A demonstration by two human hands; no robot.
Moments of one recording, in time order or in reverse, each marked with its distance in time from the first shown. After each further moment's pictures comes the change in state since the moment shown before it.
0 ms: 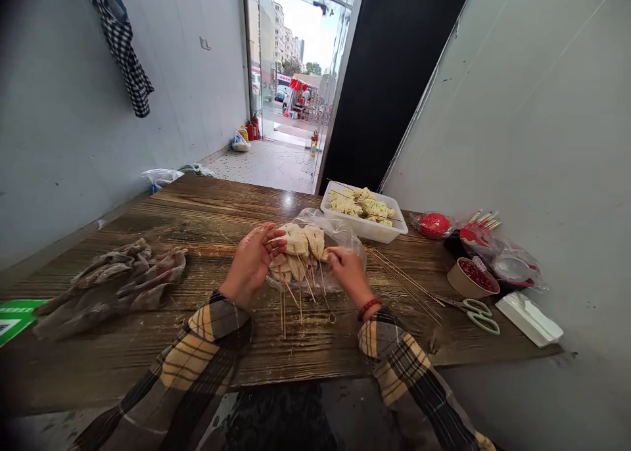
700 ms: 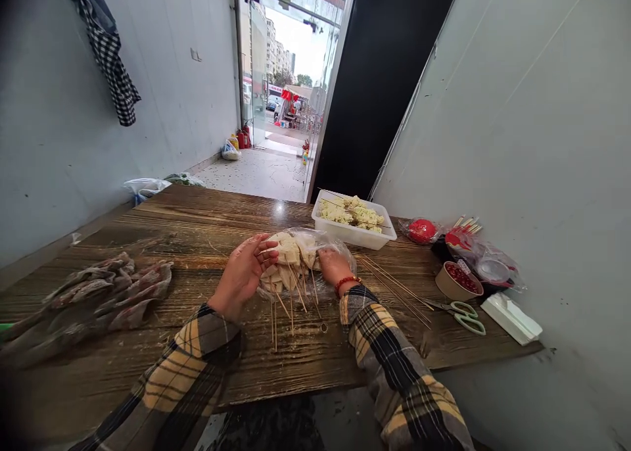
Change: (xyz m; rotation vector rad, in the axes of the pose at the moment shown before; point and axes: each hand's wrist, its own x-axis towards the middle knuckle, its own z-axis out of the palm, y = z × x) left_hand 0.001 0.000 -0.003 -0.016 -0.045 -0.010; right_hand 0.047 0.006 0.005 -0.901 -0.305 -0.165
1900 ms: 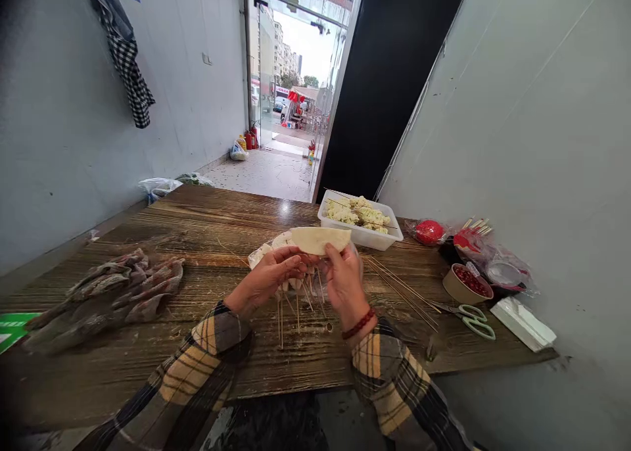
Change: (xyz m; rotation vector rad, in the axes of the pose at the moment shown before) left_hand -0.015 -0.011 0.010 0.222 -0.464 -0.135; right_hand -0.062 -0.086 -0.063 1.962 0.515 0.234
